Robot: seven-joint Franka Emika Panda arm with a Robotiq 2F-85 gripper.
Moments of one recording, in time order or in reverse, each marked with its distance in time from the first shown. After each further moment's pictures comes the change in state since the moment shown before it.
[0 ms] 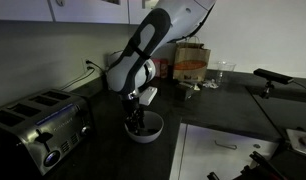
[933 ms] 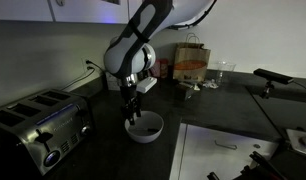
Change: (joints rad) arm -0.025 -0.065 0.010 0.029 0.078 -0.026 0.000
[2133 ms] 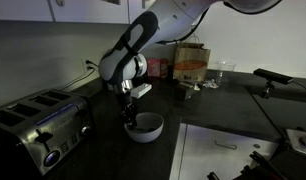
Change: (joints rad) arm 0.015 0.177 0.003 0.205 0.000 -0.134 0.001
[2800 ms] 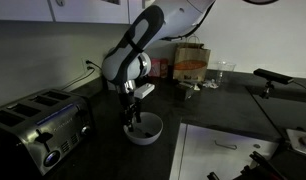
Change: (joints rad) arm -0.019 -0.061 0.010 -0.100 0.003 0.053 -0.001
